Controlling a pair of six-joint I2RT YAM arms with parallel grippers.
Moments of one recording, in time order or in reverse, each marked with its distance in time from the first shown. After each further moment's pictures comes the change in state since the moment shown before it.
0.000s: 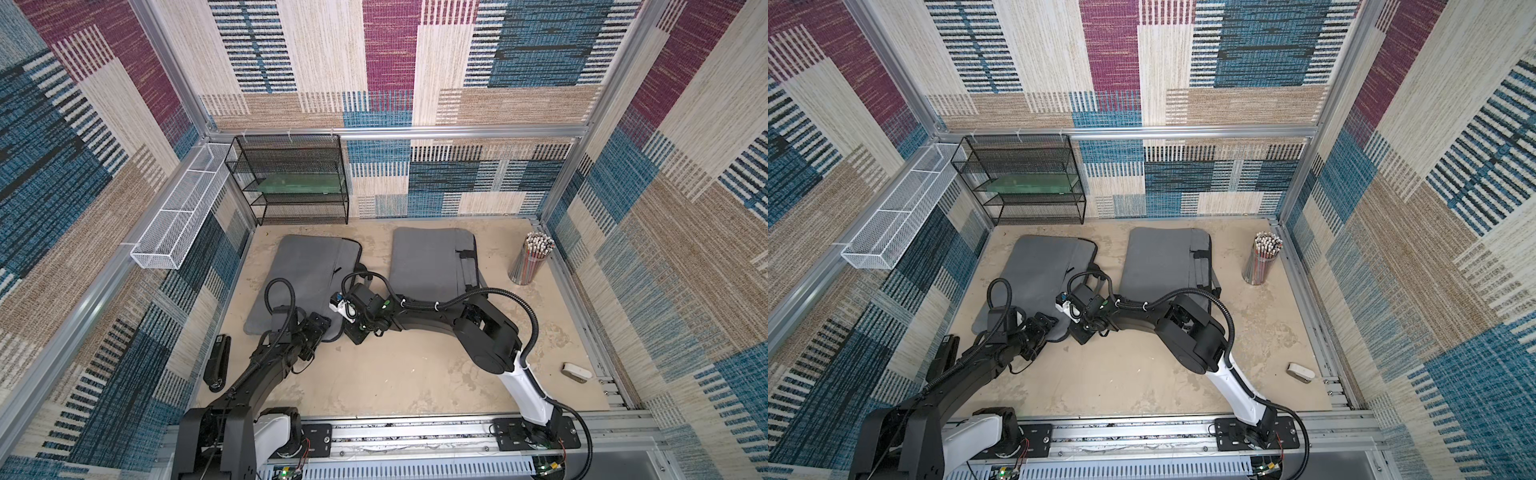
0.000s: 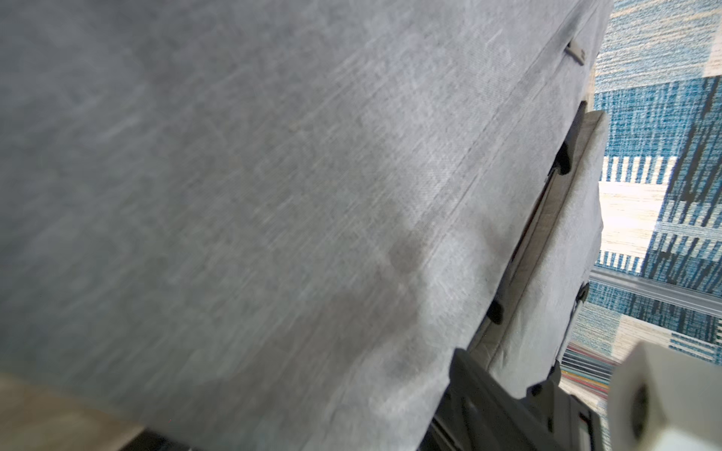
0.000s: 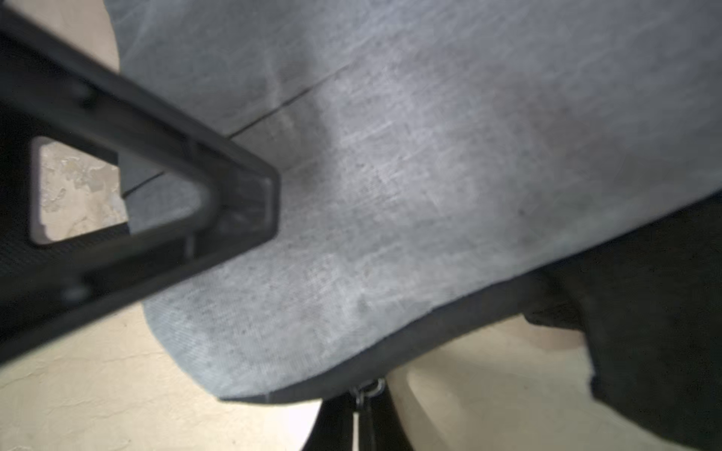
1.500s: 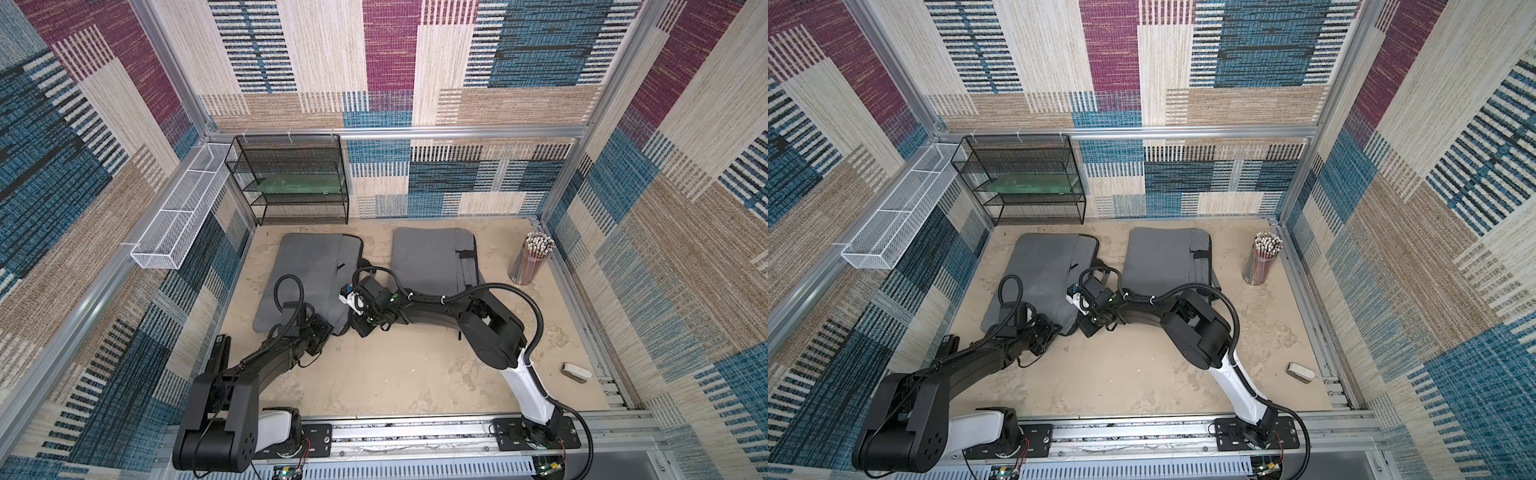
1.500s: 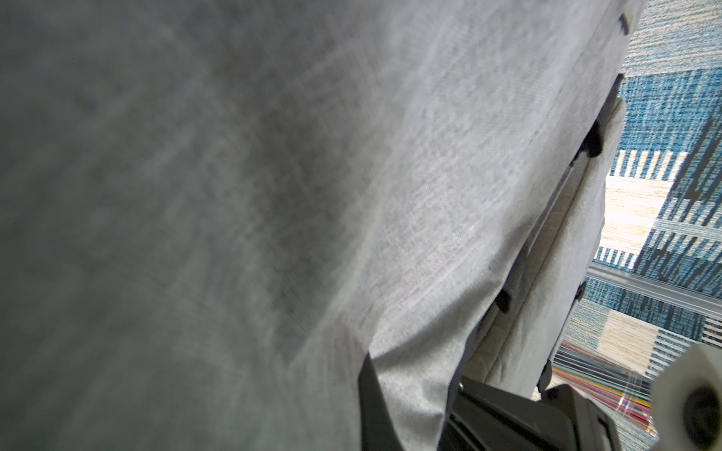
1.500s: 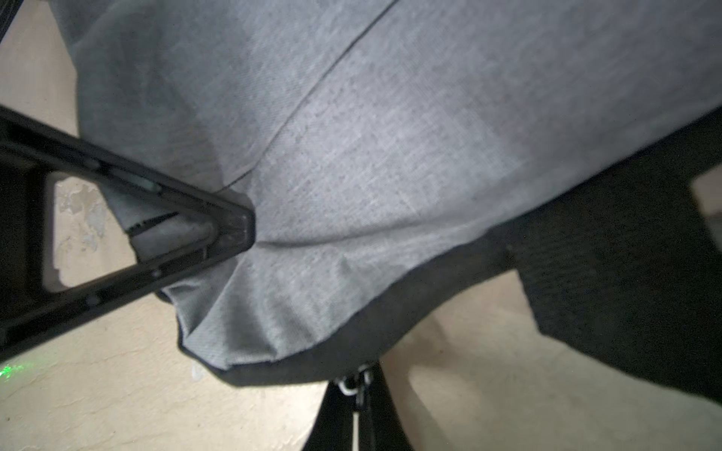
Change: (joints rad) left arm -0.051 0.140 0.022 0.102 0.019 -0.065; right arm -0.070 -0.021 -0.034 0.003 -0.008 0.055
